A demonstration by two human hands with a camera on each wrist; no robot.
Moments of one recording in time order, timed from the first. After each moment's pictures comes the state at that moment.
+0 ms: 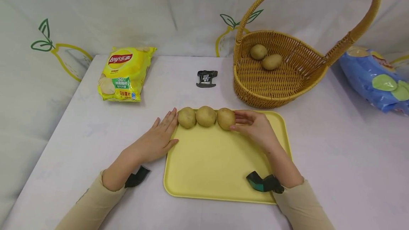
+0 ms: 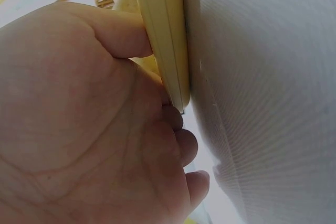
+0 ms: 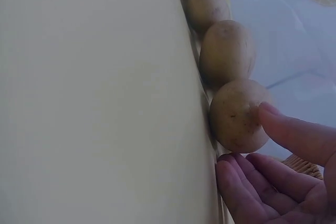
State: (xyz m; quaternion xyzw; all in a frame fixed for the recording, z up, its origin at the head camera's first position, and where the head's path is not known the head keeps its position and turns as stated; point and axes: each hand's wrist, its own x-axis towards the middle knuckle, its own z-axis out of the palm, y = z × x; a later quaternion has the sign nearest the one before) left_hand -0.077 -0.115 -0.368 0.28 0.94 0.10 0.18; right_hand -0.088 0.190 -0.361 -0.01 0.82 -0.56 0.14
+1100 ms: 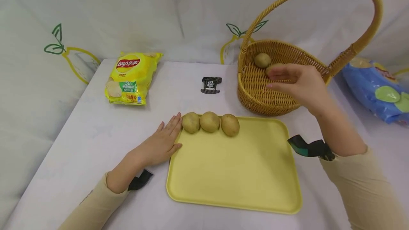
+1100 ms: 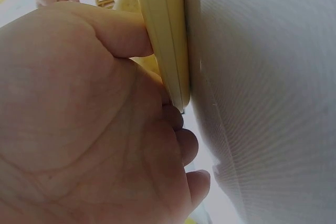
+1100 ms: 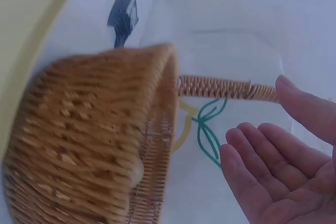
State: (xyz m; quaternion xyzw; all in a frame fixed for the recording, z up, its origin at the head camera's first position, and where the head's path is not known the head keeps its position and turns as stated) left_hand -0.076 -0.115 -0.369 0.27 0.94 0.10 0.17; right_hand -0.150 0.253 -0.257 -0.07 0.89 -0.45 0.04
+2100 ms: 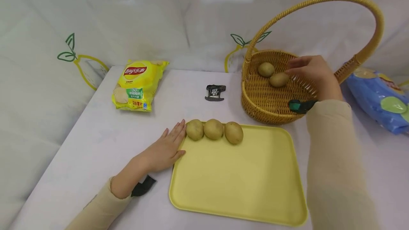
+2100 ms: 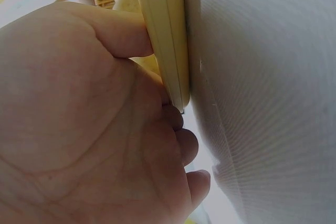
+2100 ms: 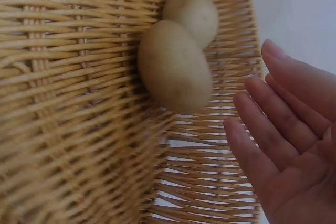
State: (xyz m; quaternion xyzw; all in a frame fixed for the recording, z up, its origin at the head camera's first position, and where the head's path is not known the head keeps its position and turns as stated) left_hand -0.076 -0.114 -0.368 0.27 0.94 0.11 0.17; right_hand -0.267 0.322 -0.288 0.02 0.90 -0.41 0.13
